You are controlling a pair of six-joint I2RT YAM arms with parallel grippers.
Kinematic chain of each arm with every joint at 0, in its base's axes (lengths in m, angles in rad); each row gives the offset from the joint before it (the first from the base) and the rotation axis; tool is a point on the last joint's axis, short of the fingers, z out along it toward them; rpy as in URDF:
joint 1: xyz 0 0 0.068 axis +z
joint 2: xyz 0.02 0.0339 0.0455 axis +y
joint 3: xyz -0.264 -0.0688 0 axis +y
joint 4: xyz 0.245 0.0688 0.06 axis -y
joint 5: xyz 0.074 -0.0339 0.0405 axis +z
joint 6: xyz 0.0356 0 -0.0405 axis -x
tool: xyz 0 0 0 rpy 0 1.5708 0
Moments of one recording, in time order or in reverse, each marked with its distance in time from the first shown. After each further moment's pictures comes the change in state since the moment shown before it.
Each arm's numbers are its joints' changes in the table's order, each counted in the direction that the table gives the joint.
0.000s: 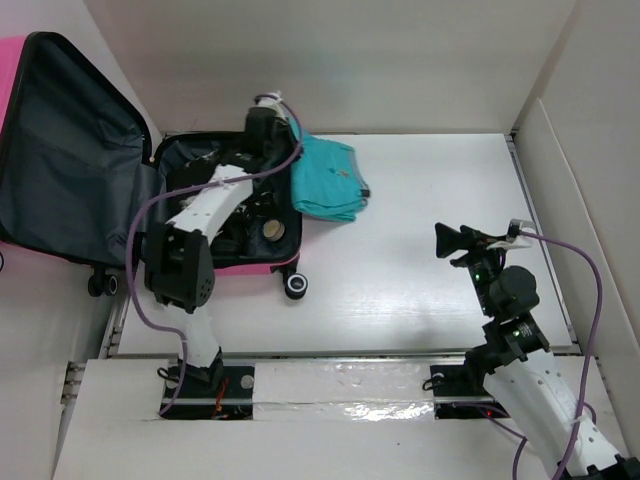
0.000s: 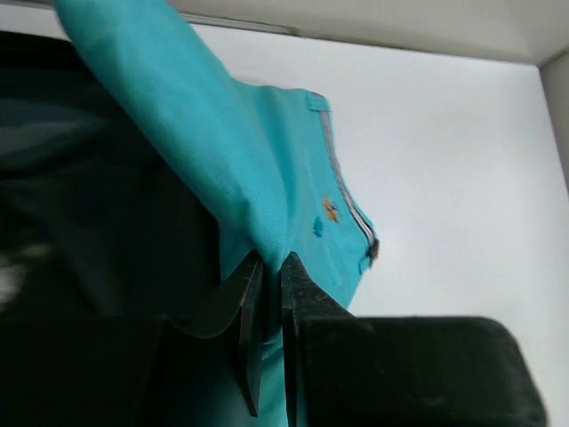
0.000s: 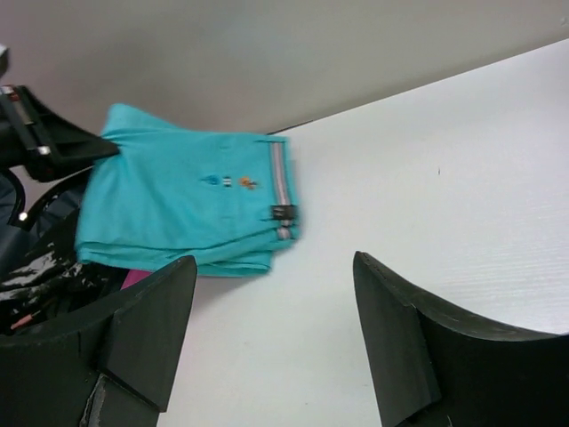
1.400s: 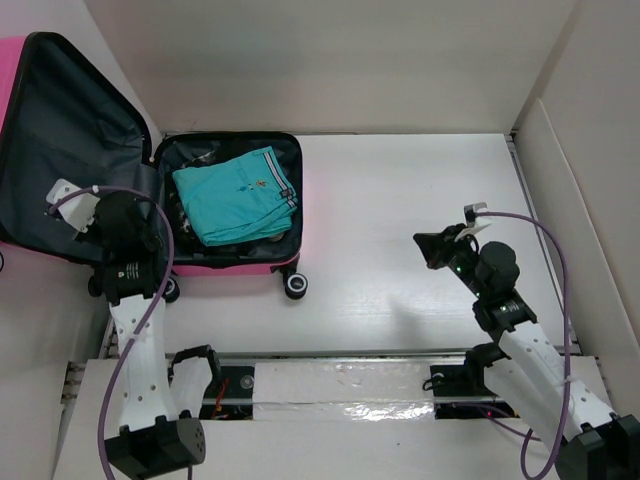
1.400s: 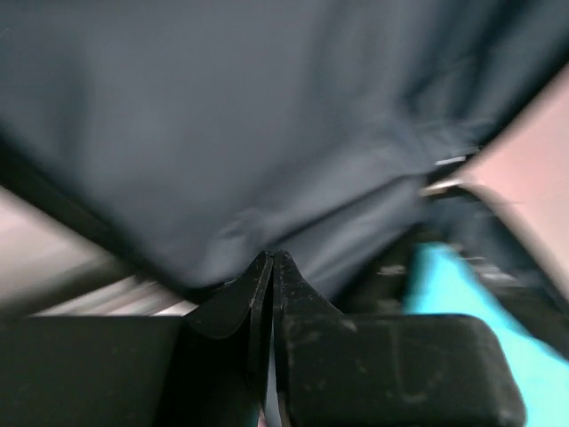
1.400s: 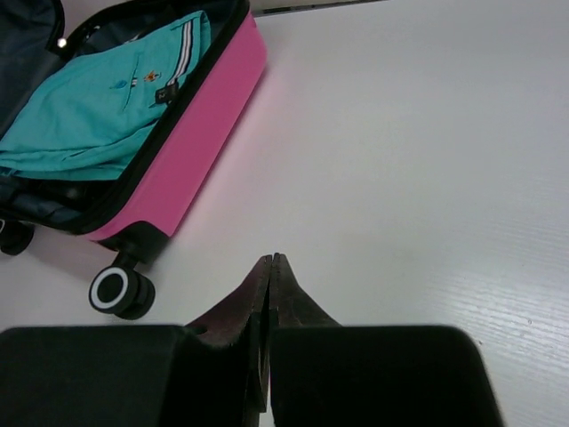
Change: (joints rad) left arm 0.623 -1.020 0.639 -0.175 0.767 0.000; right arm -0.020 0.253 -0.042 0.020 0.383 0.084
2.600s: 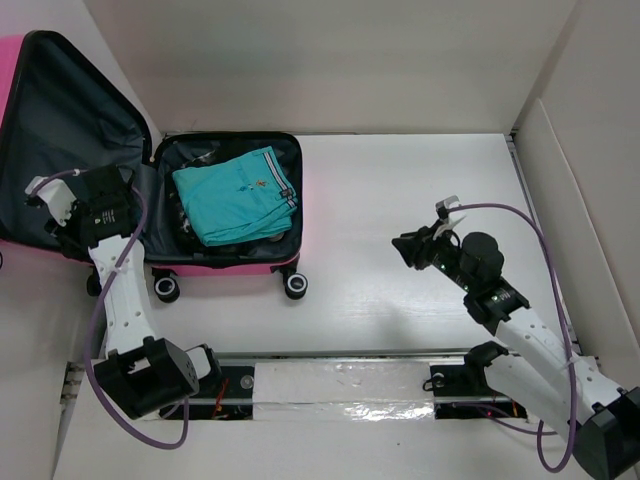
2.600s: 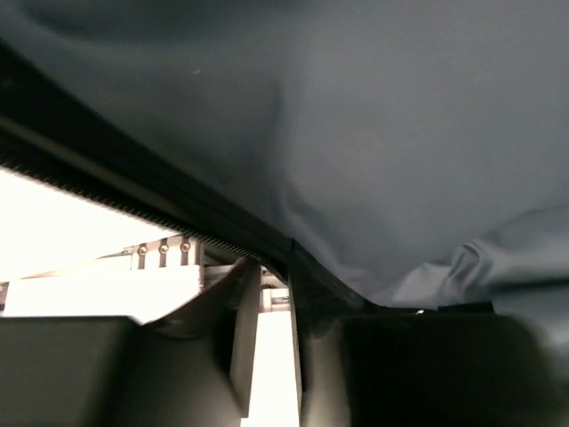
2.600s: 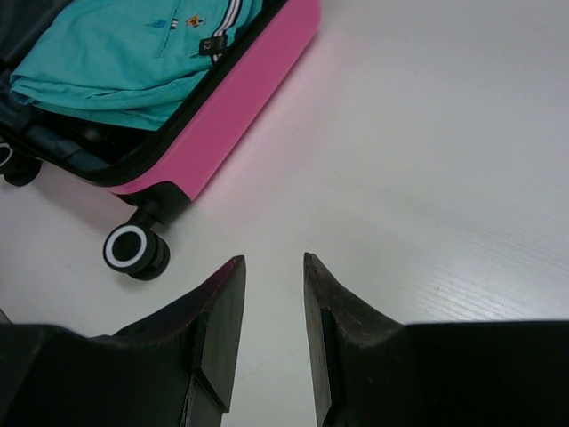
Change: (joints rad) left arm 0.140 0.340 -0.254 -0.425 0.337 0.069; right arm 0.164 0.113 -0.098 -0.043 -0.012 0.121
